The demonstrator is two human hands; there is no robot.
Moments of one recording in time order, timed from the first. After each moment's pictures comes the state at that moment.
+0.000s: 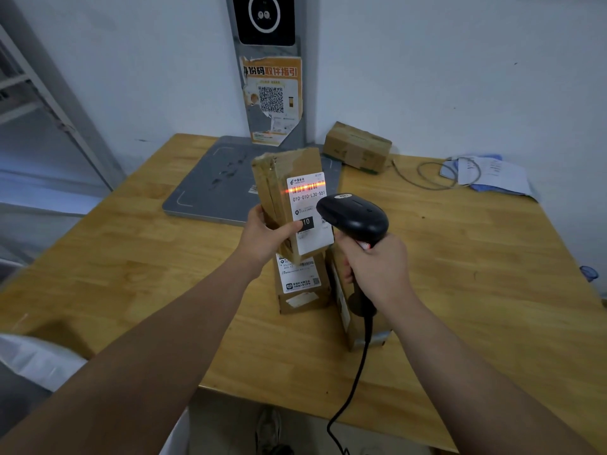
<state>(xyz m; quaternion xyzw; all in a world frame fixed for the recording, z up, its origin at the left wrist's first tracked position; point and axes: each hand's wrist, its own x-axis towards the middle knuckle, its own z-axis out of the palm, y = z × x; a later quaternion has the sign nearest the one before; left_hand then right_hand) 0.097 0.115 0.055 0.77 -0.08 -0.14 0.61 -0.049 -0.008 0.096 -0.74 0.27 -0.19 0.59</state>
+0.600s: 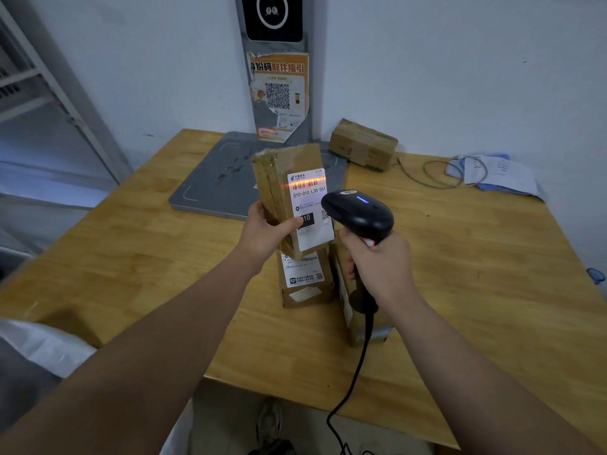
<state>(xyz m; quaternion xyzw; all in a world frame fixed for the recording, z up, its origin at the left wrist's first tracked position) 0.091 0.122 0.059 0.78 -0.07 -0.13 0.61 -0.052 -0.006 0.092 -0.73 0.25 -0.19 0.60</state>
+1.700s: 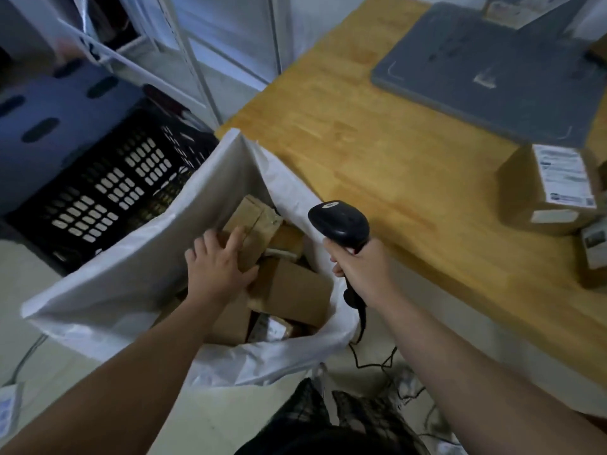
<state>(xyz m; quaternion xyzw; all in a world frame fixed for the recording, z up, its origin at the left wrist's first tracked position) -0.041 0.609 -0.078 1.00 0.05 -0.07 0.00 -0.049 0.373 -0.045 -0.76 0.15 0.08 0.63</state>
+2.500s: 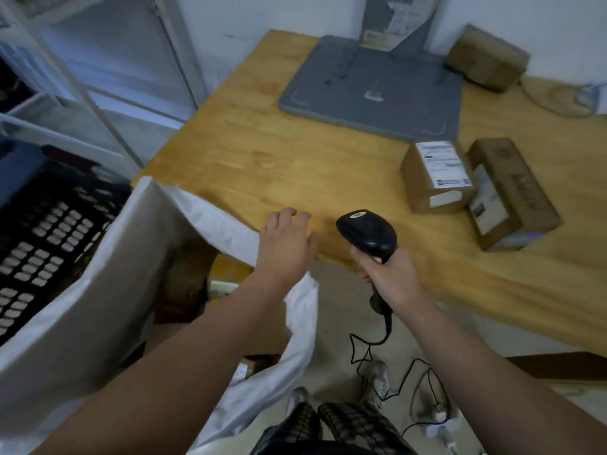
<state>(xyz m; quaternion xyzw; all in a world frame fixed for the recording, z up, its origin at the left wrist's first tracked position) 0.004 0.413 -0.026 0.96 -0.22 -0.03 0.15 -0.087 0.257 -0.022 -0.77 0.28 -0.02 0.58</state>
